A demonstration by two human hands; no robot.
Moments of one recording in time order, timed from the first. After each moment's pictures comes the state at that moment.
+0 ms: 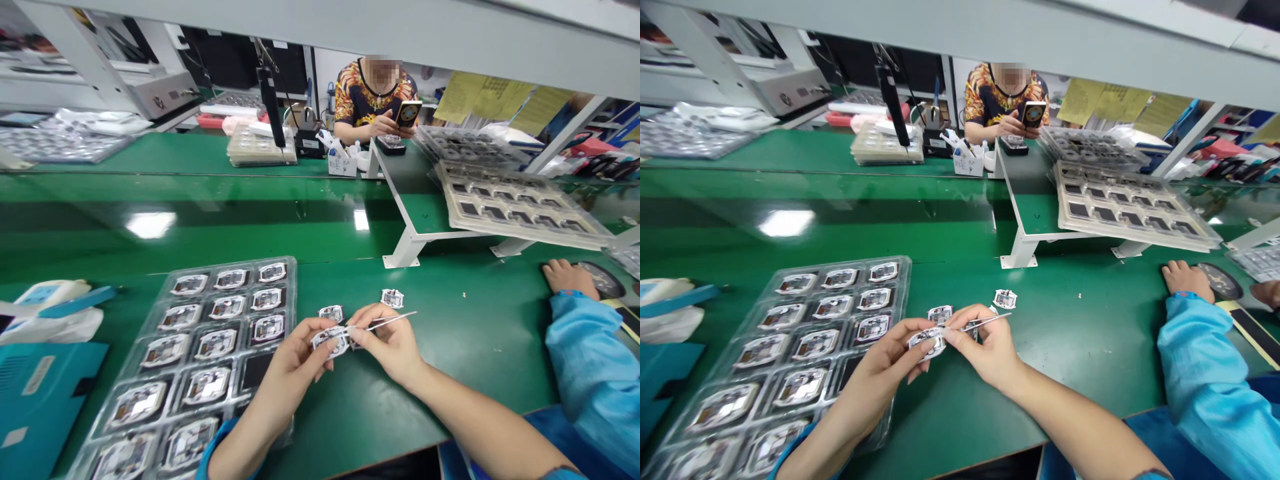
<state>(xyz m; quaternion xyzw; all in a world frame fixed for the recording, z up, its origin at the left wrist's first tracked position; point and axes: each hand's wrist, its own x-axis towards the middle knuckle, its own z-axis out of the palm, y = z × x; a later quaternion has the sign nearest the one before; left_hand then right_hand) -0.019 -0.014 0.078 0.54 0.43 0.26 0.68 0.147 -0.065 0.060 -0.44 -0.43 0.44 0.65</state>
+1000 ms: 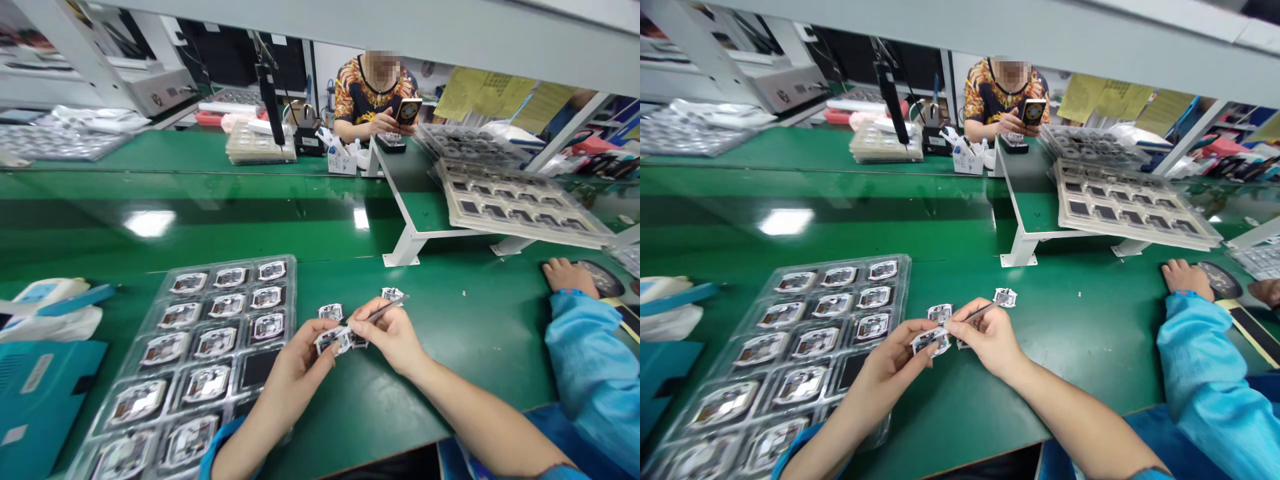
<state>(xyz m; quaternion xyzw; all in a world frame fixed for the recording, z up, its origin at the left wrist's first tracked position) -0.022 -0.016 0.068 0.63 0.39 0.26 0.62 0.153 -0.059 0.060 -0.49 -0.33 0.53 0.61</state>
